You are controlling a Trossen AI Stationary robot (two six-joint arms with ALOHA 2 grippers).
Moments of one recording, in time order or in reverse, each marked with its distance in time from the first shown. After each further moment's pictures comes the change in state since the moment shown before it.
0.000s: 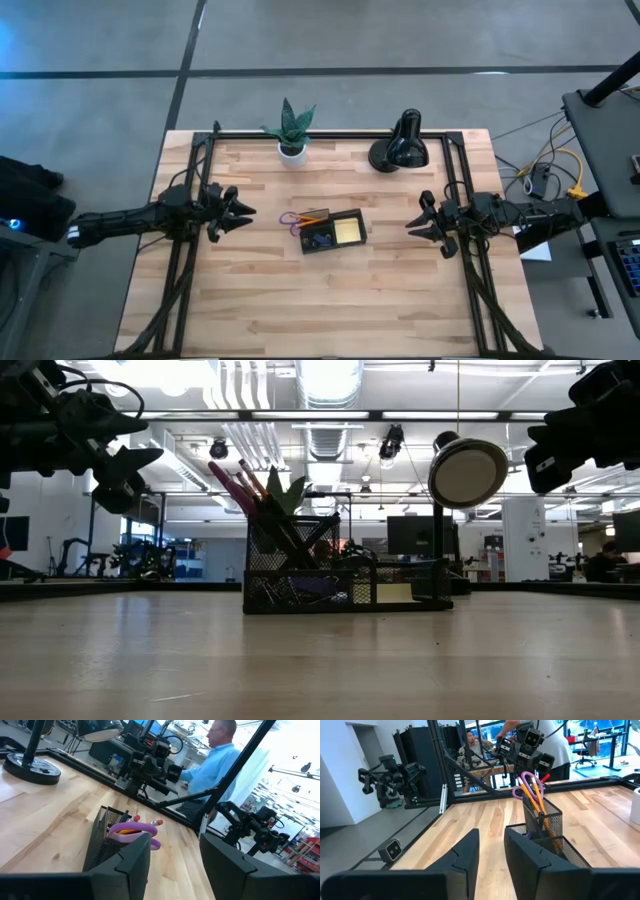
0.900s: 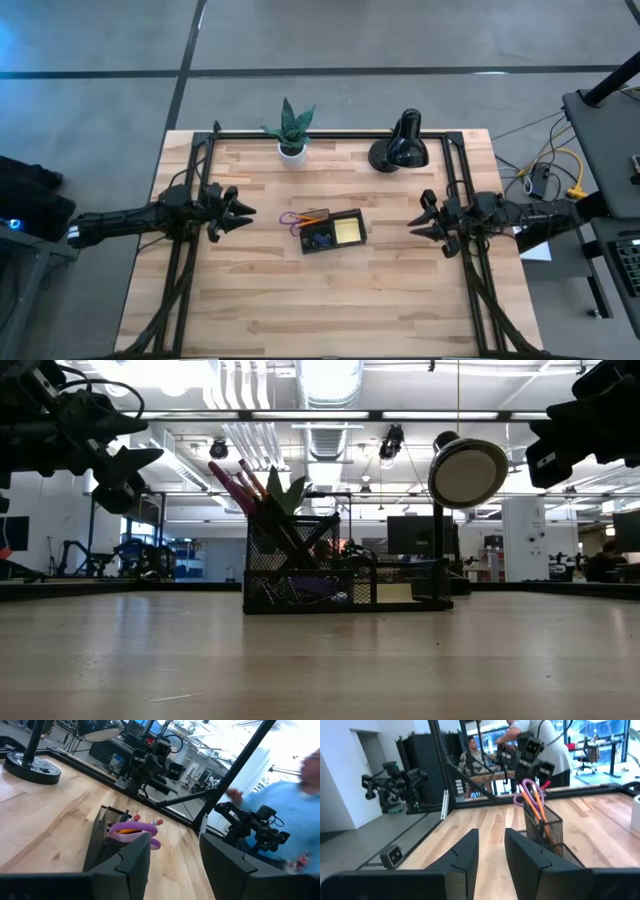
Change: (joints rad) left arm 0.000 0.002 0.000 0.000 0.000 0.000; right arm 0.000 -0.043 0.000 0.001 0.000 0.000
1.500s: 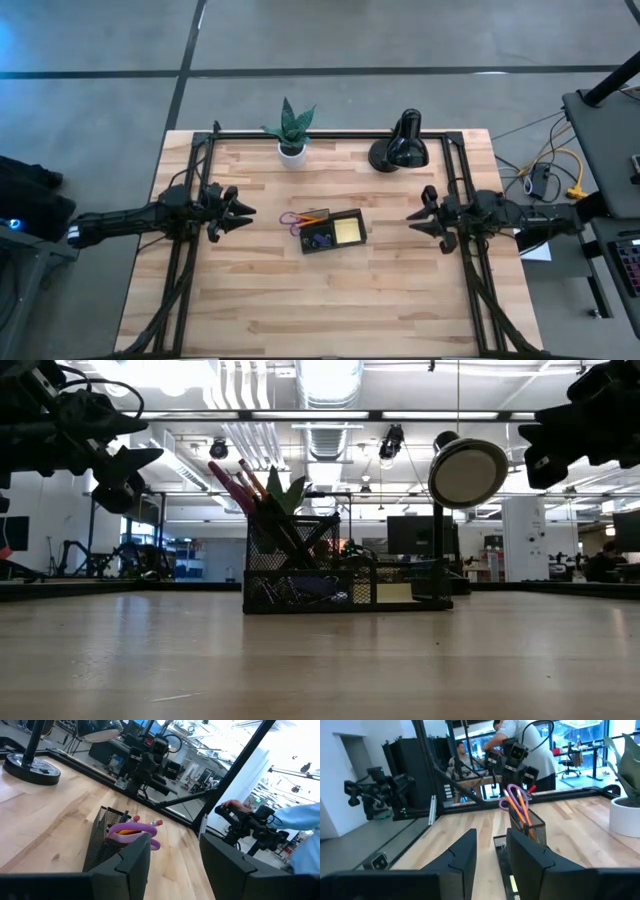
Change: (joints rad) left arm 0.000 -0.002 0.000 -0.001 0.000 0.000; right arm -0.068 -0.014 0.001 -0.014 0.000 0.000
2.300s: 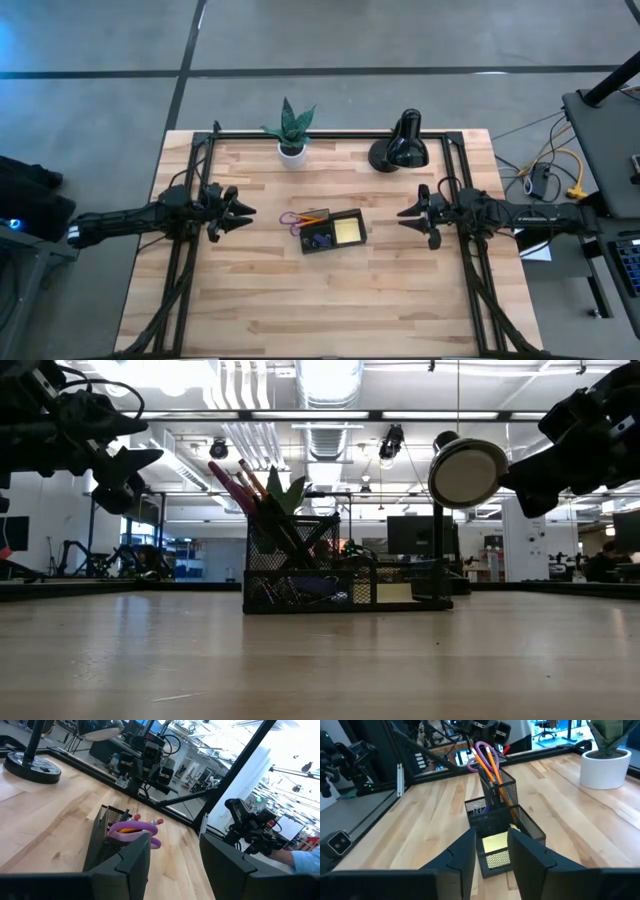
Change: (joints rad) left arm 0.000 0.000 0.000 -0.004 0.000 0.000; right arm -0.104 0.251 -0.001 0.043 0.000 0.004
